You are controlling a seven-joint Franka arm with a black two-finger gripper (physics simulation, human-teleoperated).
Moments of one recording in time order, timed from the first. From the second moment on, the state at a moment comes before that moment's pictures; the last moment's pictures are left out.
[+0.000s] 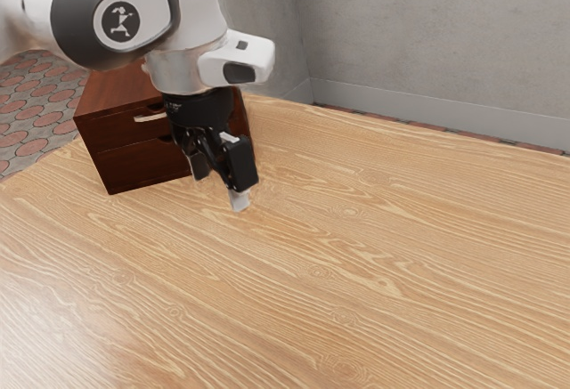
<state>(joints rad) -0.06 -0.05 -0.05 -1.46 0.07 1.37 0.14</state>
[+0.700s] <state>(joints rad) 0.26 0.21 0.04 -1.35 0.06 1.80 0.97</state>
